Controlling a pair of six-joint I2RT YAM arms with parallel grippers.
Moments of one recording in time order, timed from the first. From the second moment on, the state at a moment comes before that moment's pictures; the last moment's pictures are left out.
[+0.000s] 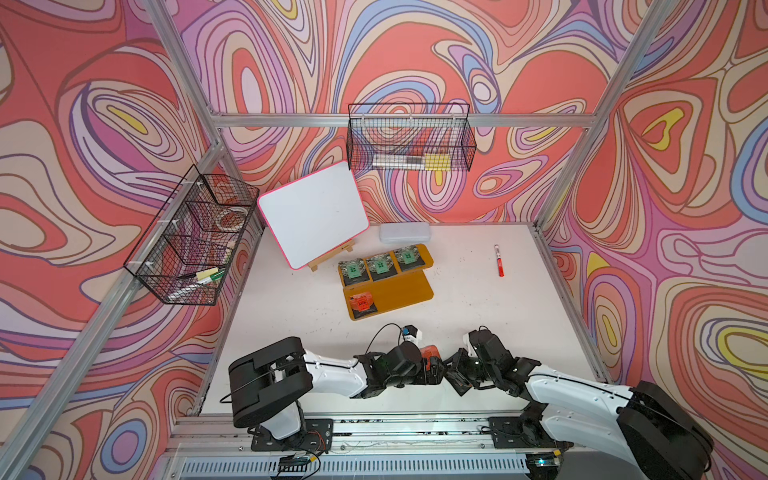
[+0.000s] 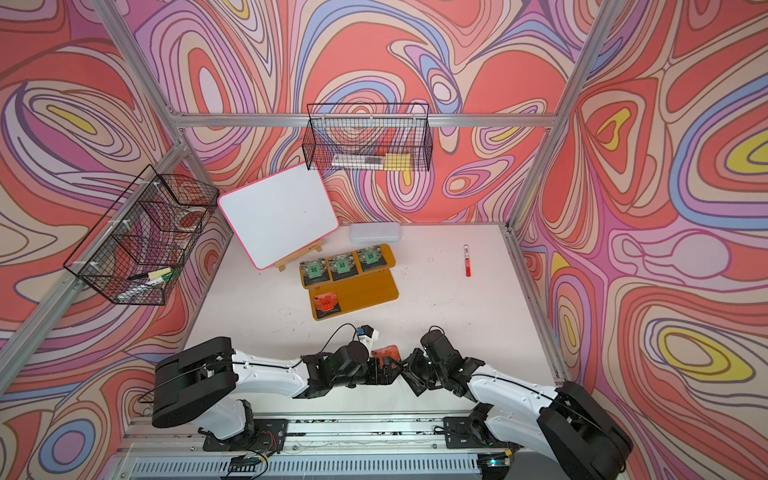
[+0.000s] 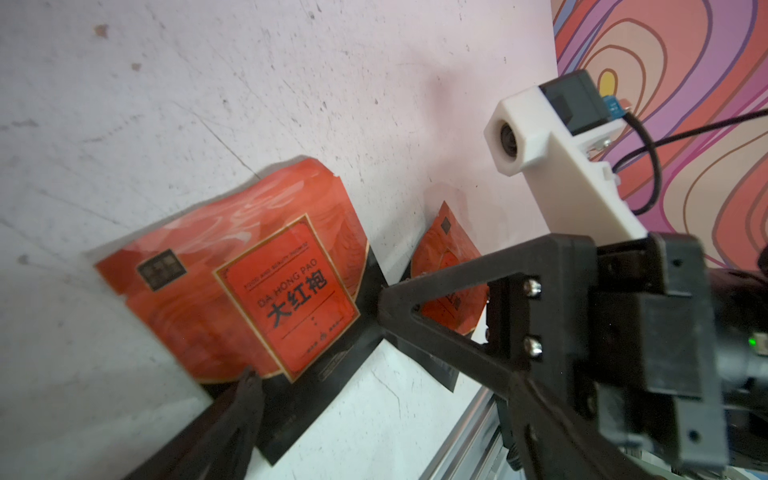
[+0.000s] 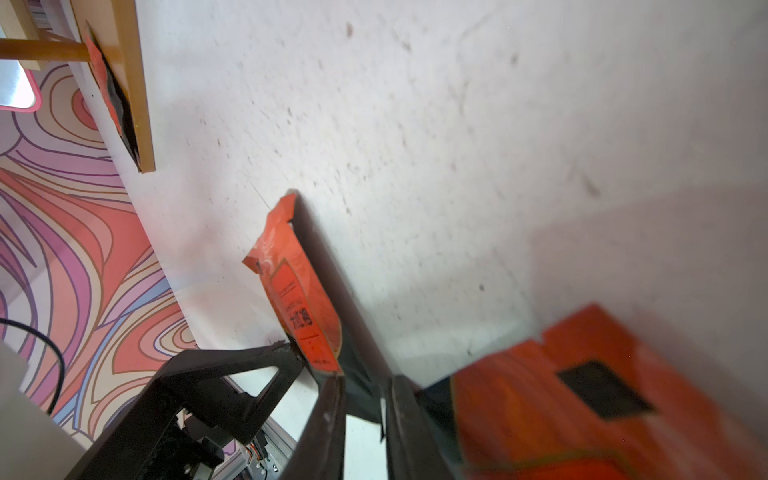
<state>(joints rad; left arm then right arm) -1.15 1.59 0.58 0.35 0.03 -1.07 0.67 1.07 0.22 0.00 -0.30 1.23</state>
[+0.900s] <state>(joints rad) -1.15 1.60 0.58 0.35 0.03 -1.07 0.67 1.11 0.20 0.13 -0.28 1.24</state>
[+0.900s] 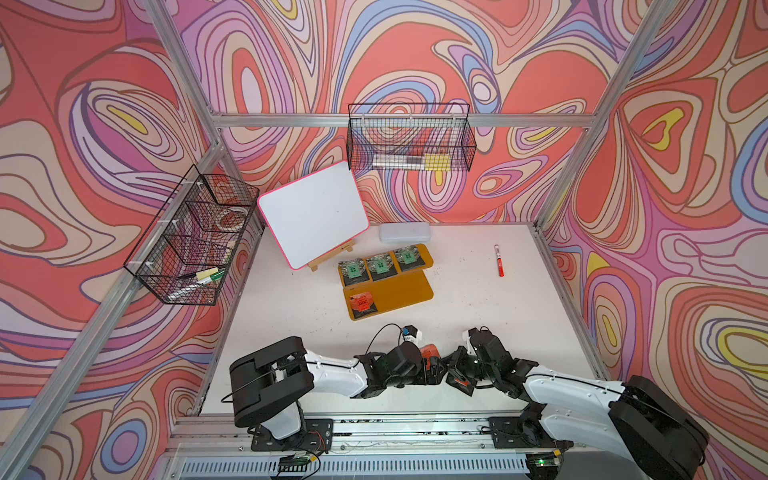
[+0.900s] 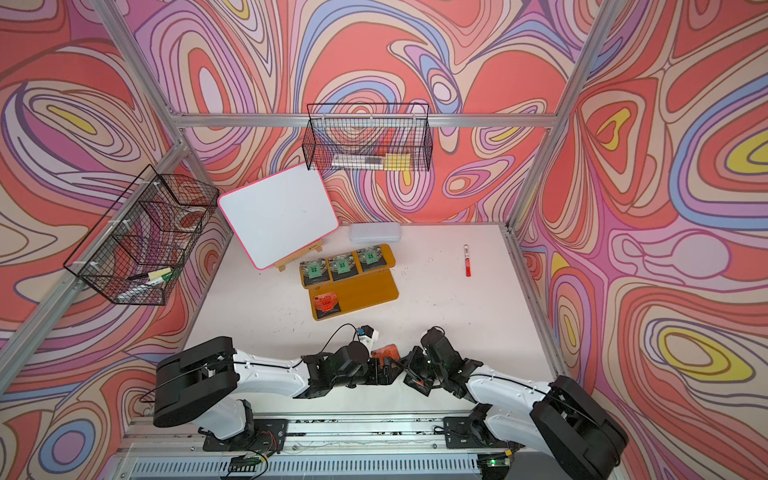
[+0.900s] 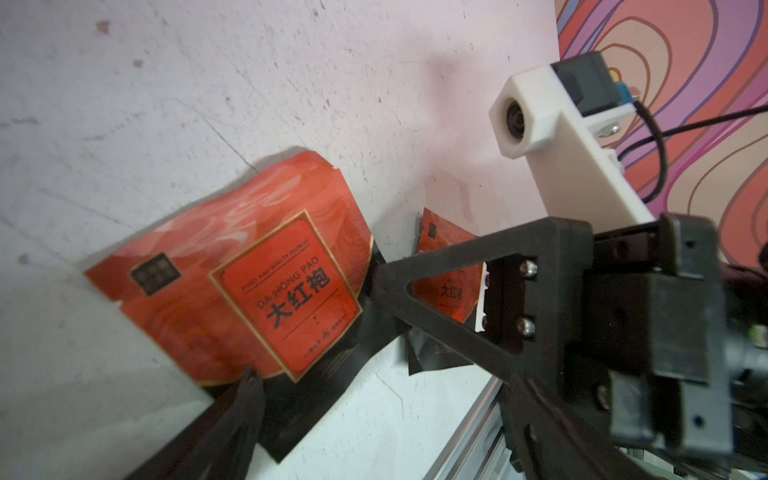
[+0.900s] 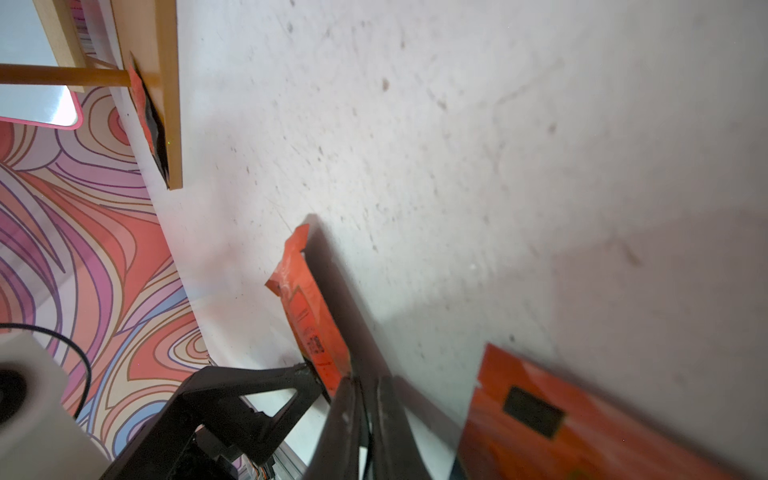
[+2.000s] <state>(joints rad) -1.11 1.06 0.55 -0.10 -0.29 -0.96 0.65 1.05 0.33 0.17 -0.31 1.10</state>
